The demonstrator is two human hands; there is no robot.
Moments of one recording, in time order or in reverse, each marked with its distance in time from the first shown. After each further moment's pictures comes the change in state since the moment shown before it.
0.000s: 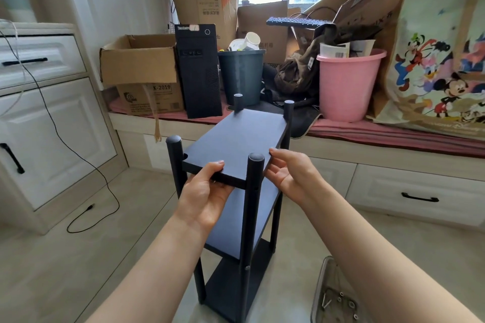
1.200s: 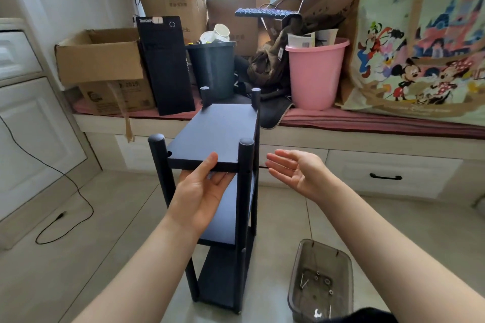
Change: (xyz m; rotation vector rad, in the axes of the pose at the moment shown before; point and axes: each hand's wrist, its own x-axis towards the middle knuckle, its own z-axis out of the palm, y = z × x) left_hand -0.003 -0.043 0.019 0.046 -0.202 0.005; right_hand -0.004 -0.034 -0.087 -0.149 0.153 -0.017
